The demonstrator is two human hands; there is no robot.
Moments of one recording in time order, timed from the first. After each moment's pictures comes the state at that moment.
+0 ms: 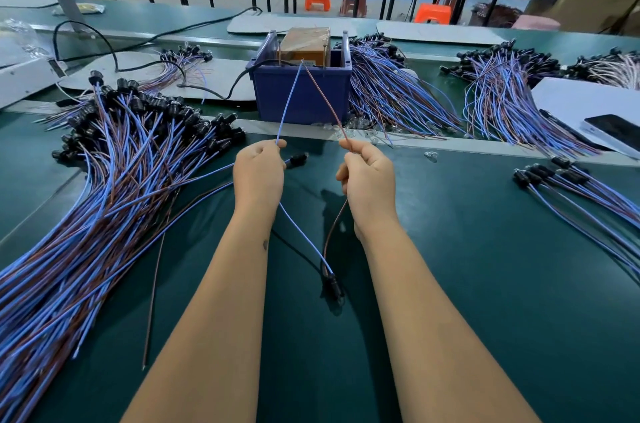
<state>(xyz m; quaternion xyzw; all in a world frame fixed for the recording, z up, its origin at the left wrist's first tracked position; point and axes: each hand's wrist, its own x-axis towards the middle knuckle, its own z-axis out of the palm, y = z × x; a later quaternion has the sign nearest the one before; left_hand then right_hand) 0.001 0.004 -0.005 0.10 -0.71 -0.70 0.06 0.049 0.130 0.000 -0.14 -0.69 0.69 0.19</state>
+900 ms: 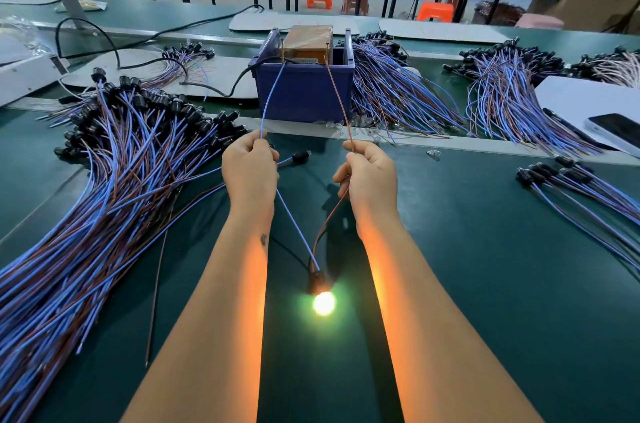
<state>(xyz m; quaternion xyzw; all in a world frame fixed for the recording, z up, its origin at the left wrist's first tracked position) 0.002 0.000 -0.003 0.10 -0.65 -0.75 0.12 0.049 0.129 0.002 -0.16 -0.68 0.70 0.17</state>
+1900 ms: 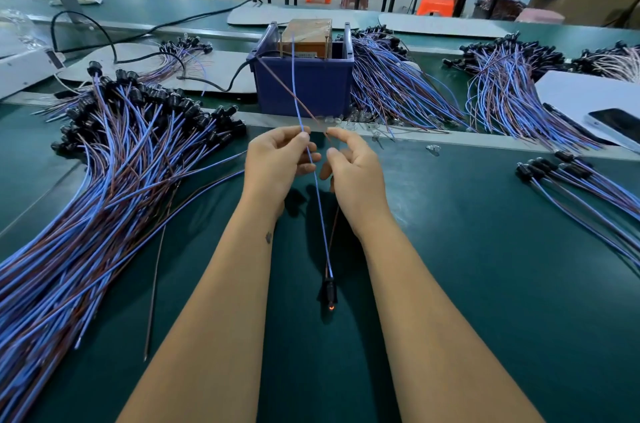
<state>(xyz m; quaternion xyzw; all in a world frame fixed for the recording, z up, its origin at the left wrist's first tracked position) 0.015 0.015 0.004 -0.01 -0.66 -0.75 0.03 0.053 0.120 0.002 -0.07 -0.74 0.64 0.17</state>
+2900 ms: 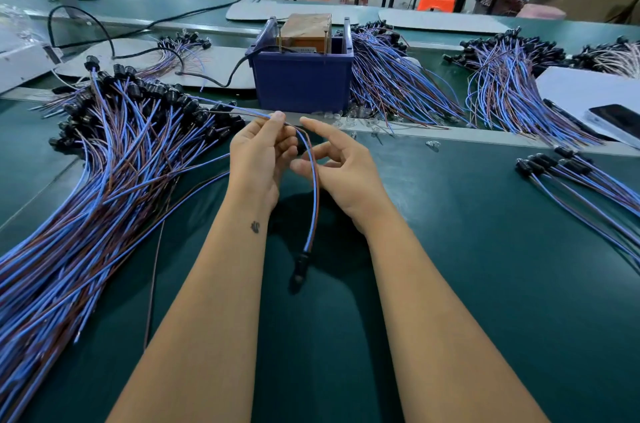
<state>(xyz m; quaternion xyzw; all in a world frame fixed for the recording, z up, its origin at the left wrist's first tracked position) 0.010 0.006 0.010 0.03 -0.48 -0.88 0.01 0.057 0.122 0.005 0.06 -0.74 0.67 0.10</state>
